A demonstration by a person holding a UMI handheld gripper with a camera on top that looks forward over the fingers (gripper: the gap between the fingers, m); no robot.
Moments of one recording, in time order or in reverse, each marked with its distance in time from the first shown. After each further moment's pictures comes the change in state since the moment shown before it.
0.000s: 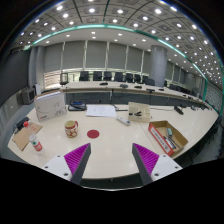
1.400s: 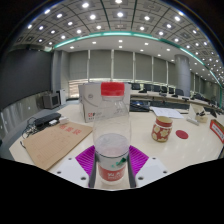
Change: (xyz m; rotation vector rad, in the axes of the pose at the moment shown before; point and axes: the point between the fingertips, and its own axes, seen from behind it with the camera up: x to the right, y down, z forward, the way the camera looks) arm -0.474 0.077 0.169 0.165 -0.246 -0.036
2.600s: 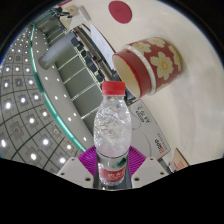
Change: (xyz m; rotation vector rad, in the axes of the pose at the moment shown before) arm 0.102 -0.173 0.142 0.070 -0.531 2.060
